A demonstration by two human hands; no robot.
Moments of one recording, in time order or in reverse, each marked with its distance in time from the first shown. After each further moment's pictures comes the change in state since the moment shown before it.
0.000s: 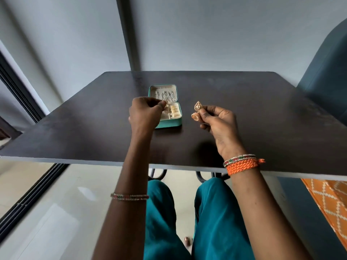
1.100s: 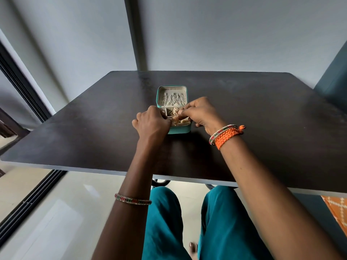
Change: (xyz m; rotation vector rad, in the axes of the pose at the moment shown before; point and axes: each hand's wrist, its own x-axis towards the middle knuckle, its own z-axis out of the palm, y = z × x) left_hand 0.032 -0.026 0.010 0.651 0.018 0.048; right_hand 0.064 0.000 0.060 -0.648 -0.220 0.032
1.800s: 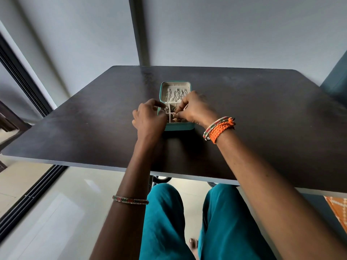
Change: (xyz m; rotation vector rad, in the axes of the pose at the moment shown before) left_hand 0.000 -0.018 0.002 -0.385 0.095 0.000; right_hand 0.011 -0.008 0.019 -0.430 0.019 -0.156
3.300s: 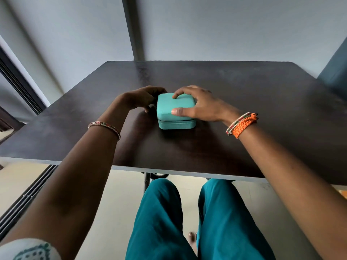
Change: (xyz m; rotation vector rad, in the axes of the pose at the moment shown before) left_hand 0.116 -0.014 0.001 0.166 -0.971 0.181; right_hand -0.003 0.036 -0.030 0.006 -0.227 -0.297
